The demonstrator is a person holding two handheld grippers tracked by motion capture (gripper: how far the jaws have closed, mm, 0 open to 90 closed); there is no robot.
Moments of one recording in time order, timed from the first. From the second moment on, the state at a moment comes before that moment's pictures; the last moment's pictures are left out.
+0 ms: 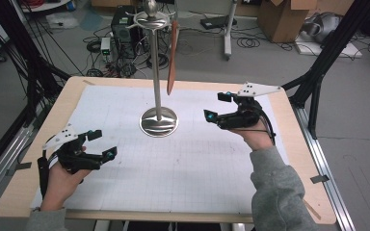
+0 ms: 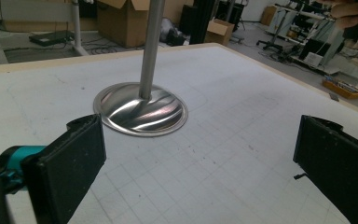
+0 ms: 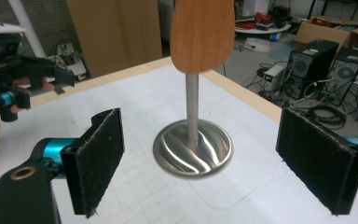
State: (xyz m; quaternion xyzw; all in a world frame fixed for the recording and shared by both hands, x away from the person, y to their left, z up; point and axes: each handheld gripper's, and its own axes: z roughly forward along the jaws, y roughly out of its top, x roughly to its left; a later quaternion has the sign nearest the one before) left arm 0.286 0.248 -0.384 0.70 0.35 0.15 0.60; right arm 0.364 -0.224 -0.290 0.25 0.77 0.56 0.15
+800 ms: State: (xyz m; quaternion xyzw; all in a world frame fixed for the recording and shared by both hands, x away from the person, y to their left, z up) left arm 0.288 0.245 -0.387 0.71 0.35 0.16 0.58; right arm 0.341 -0.267 -0.338 0.30 0.75 0.56 0.17
